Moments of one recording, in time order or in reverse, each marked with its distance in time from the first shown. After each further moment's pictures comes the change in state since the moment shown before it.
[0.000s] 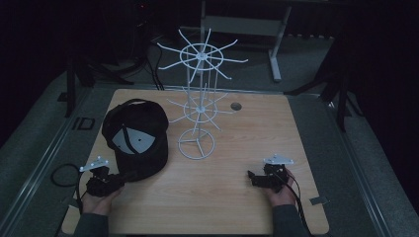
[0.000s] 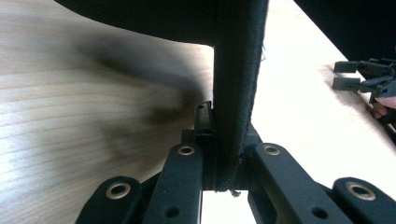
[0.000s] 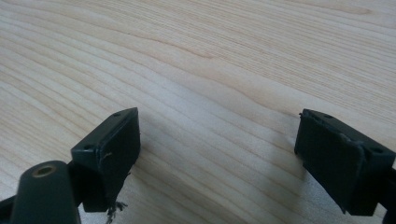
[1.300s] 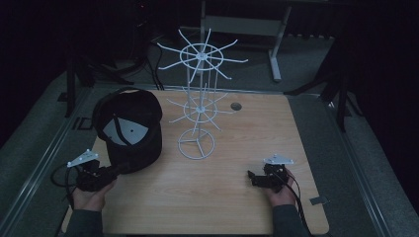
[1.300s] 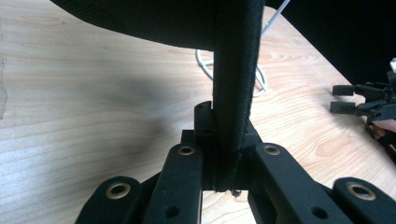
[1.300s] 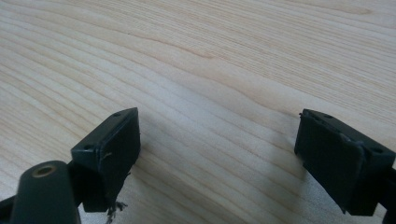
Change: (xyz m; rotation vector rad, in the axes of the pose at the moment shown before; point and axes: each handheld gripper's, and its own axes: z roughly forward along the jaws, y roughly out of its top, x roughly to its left) left arm -0.010 0.026 -0.026 -0.072 0.044 0.033; right arm 0.000 0.000 0.000 0.000 0.000 0.000
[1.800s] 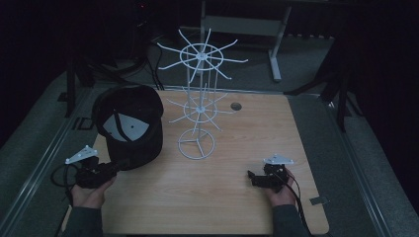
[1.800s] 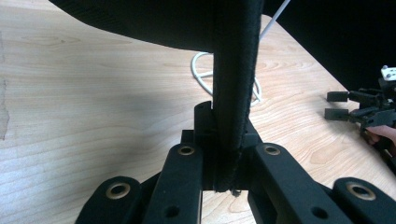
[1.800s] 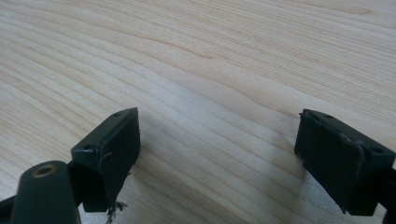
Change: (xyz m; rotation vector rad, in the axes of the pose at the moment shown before) left arm -0.006 0.011 -0.003 -0.015 -0.003 0.020; right arm 0.000 0.000 0.000 0.000 0.000 0.002
